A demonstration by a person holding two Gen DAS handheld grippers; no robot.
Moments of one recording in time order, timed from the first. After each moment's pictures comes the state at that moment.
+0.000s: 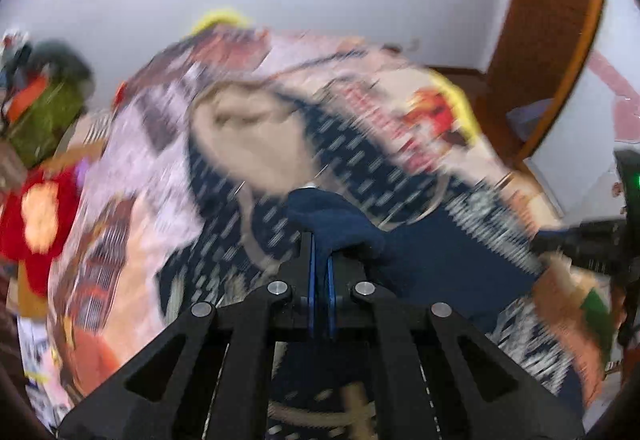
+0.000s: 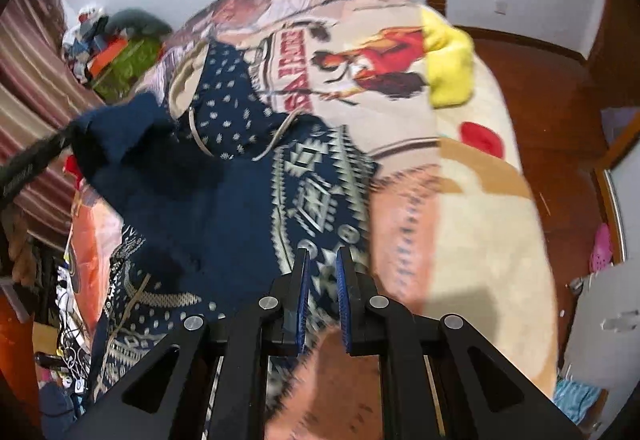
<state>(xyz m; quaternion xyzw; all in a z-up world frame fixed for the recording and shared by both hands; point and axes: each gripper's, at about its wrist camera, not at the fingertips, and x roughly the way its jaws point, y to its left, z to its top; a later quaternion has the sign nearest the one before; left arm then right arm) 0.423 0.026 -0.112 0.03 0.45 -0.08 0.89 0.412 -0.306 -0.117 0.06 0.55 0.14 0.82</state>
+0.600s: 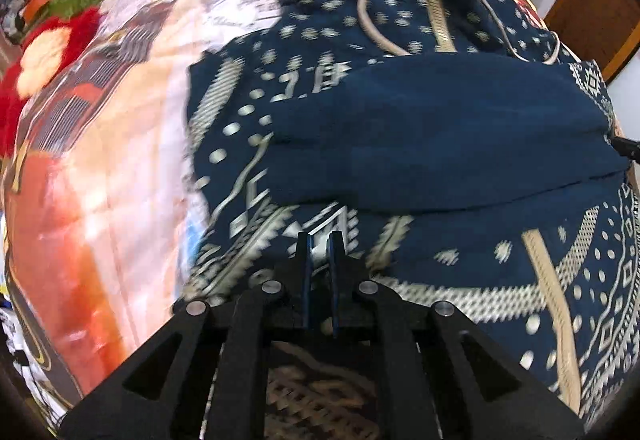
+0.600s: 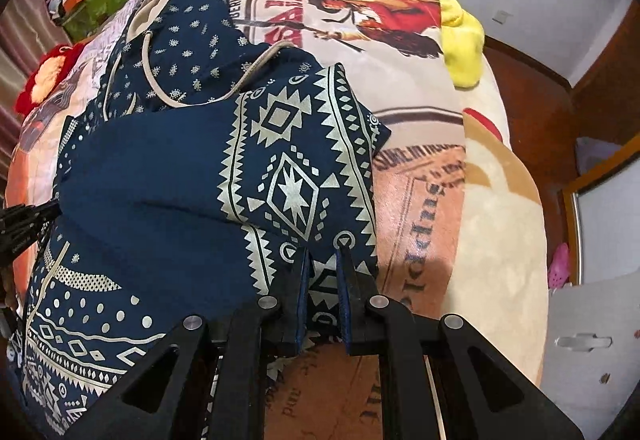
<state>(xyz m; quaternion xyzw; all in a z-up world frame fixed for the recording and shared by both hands) 0.360 0.121 -0.251 -0.02 0.57 -0.02 0.82 0.415 -0.277 -0.173 -0.06 0.57 0.10 0.81</state>
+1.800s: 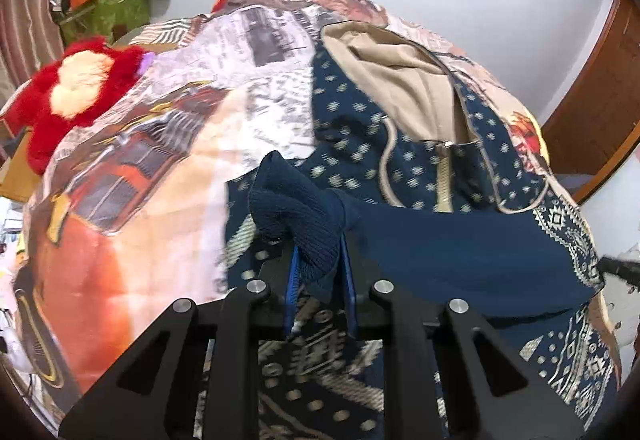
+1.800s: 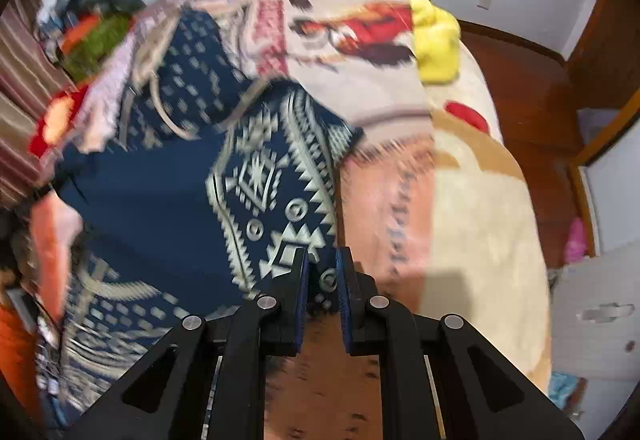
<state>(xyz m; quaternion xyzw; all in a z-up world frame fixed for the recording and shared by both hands) 0.392 0.144 -0.184 -0.11 0.45 0.02 0.89 0.403 -0.297 -0.138 0.02 0.56 0.10 0.83</state>
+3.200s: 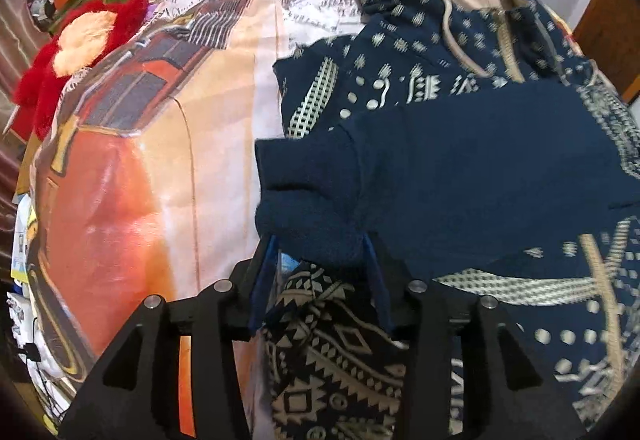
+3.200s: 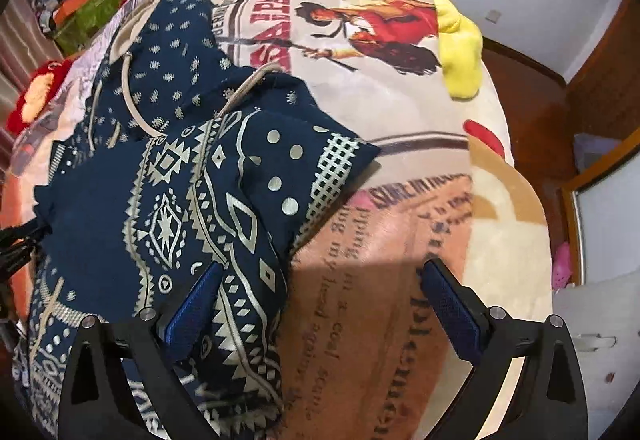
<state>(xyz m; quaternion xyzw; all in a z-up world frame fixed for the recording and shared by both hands) 0.358 0.169 -0.254 -0.02 0.55 0.02 0.84 0.440 -0.275 -0.174 -0.04 0.57 0.08 0.82</state>
